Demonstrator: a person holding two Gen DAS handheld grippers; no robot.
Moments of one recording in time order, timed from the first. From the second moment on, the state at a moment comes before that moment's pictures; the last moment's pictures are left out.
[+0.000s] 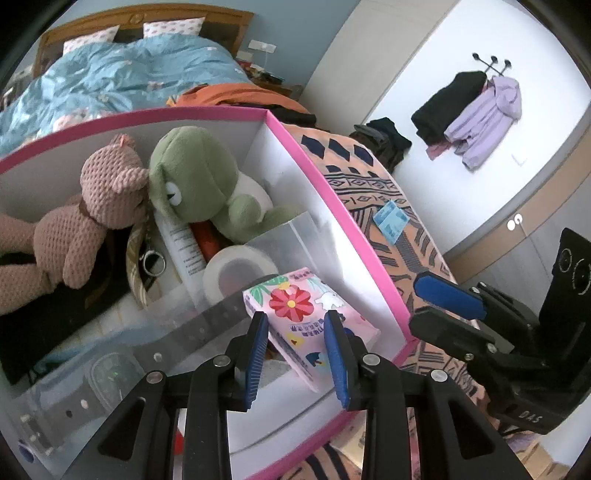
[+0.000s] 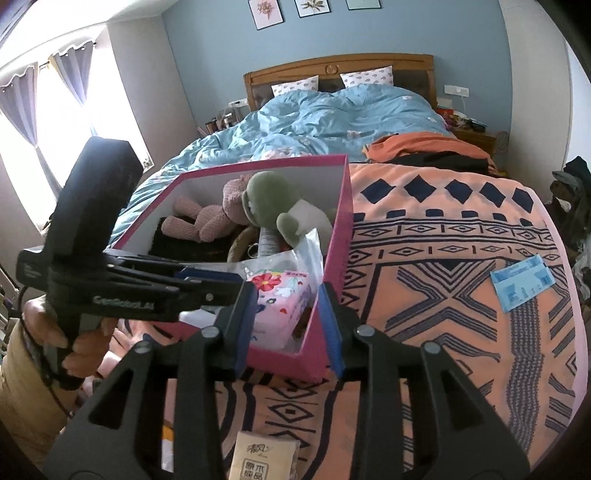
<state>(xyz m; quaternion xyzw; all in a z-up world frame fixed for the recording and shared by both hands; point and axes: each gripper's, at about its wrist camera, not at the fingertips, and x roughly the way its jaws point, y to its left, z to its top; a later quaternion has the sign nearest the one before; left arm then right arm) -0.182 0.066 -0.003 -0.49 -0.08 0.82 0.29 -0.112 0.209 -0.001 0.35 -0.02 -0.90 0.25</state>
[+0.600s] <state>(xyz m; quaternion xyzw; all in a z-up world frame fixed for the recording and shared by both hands) -0.184 0.084 -0.004 -0.49 -0.04 0.82 0.30 -0.098 0.226 -0.011 0.35 -0.05 -0.90 0.26</state>
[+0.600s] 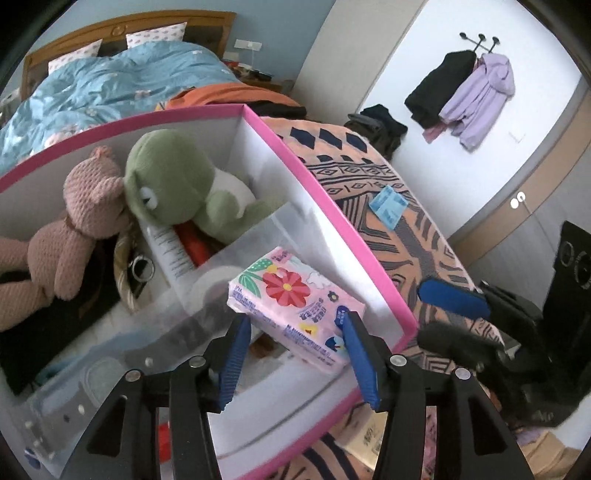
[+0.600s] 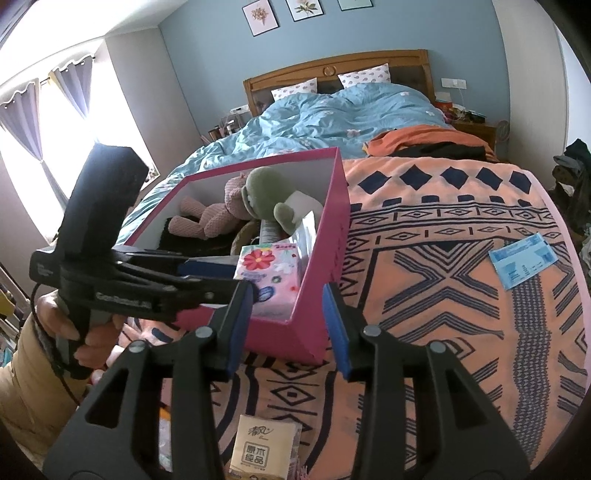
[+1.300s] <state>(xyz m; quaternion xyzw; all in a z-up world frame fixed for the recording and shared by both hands) -0.185 0.062 -0.009 -0.47 -0.04 0.84 0.25 -0.092 0.228 -0.020 0.35 -0.06 -0.89 0.28</state>
